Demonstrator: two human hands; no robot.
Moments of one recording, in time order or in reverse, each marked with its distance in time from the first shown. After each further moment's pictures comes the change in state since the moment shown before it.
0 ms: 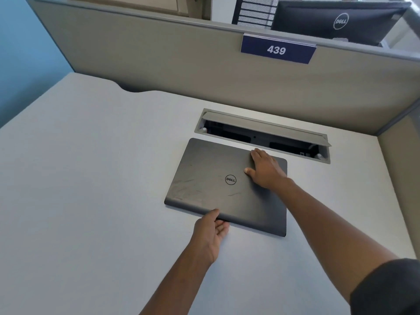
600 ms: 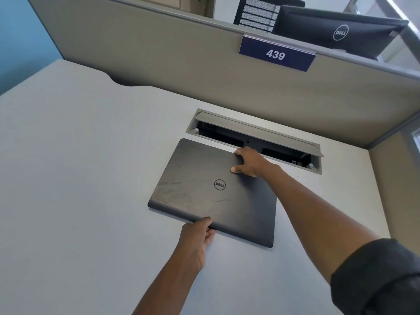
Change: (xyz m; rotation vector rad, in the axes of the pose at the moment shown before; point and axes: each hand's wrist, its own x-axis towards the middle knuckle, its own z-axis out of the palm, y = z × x) left_hand 0.013 -0.008 0.009 0.066 0.062 0.057; right_hand 0.056 0.002 -0.017 0.068 -0.226 0.004
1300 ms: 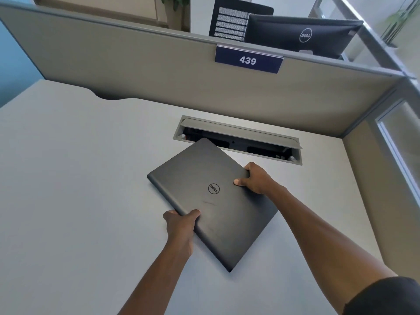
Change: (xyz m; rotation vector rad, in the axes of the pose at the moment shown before) left_hand 0.003 0.020 -0.007 0.319 0.080 0.271; right_hand -0.075 0.035 0.021 0.356 0.113 0.231
